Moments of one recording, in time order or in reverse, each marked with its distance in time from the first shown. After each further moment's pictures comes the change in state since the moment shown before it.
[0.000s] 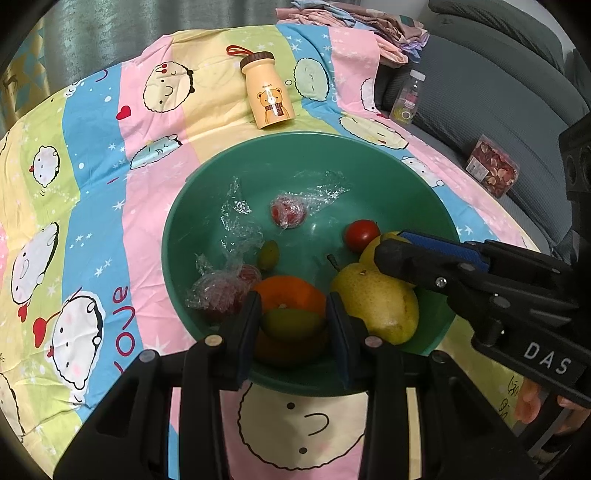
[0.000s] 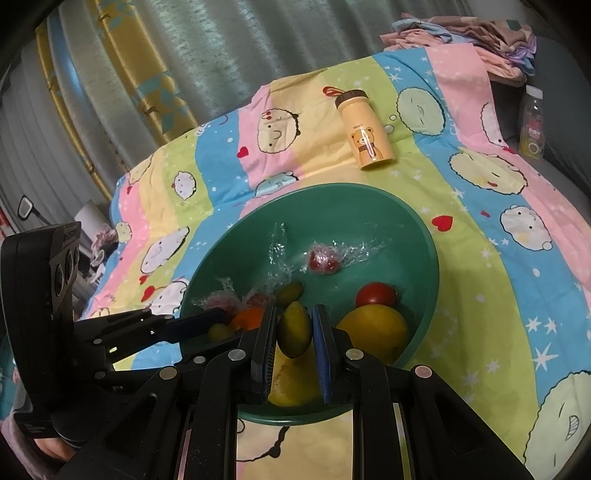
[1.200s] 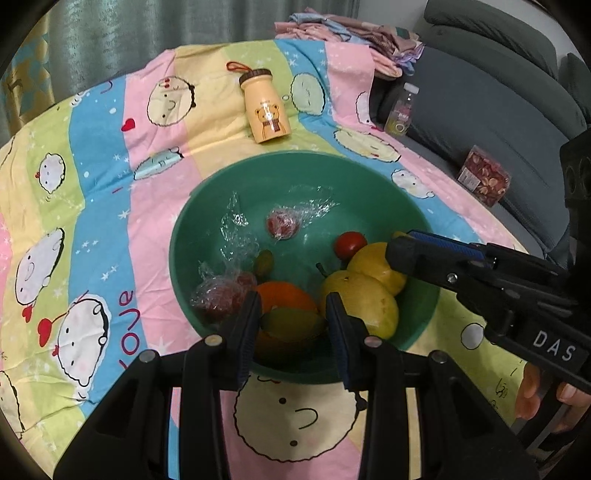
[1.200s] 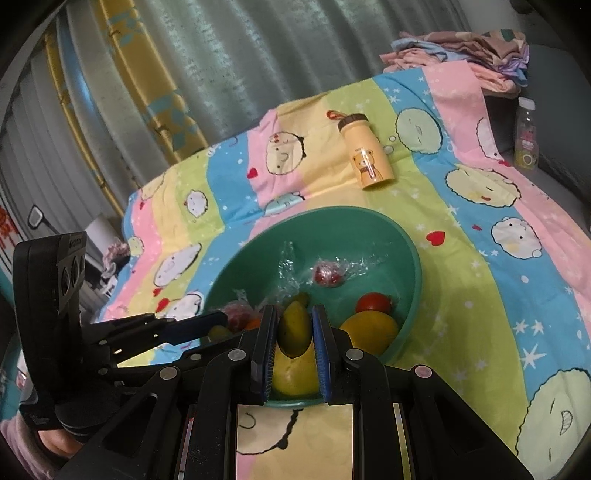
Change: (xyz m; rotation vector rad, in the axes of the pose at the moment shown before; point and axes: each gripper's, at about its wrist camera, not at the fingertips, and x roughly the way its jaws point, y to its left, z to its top) left arm -0.016 -0.005 -0.002 -0.004 -0.039 -0.007; right arm -0.022 -0.003 0.001 0.001 -0.057 0.025
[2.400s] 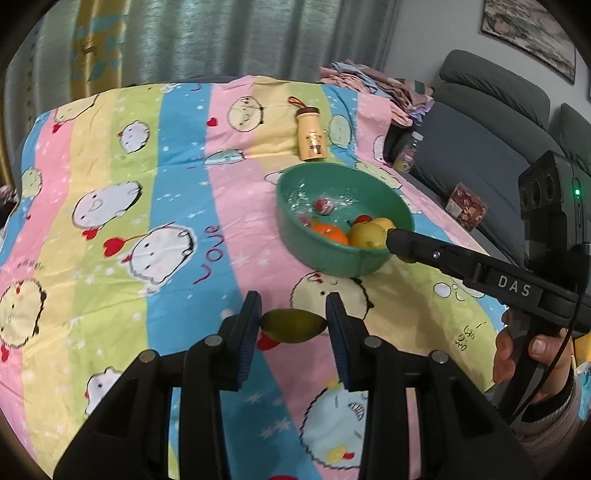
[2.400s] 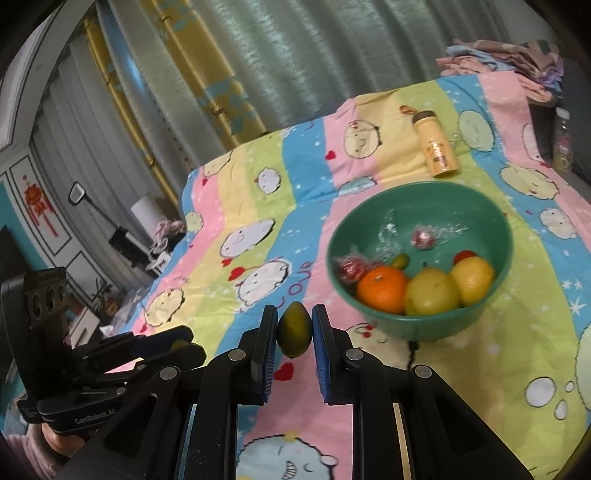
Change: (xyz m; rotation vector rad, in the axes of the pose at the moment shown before) left arm -0.134 0.041 -0.099 -0.141 -0.149 0.001; right arm -0.041 0.085 -0.049 -0.047 -0.012 0.142
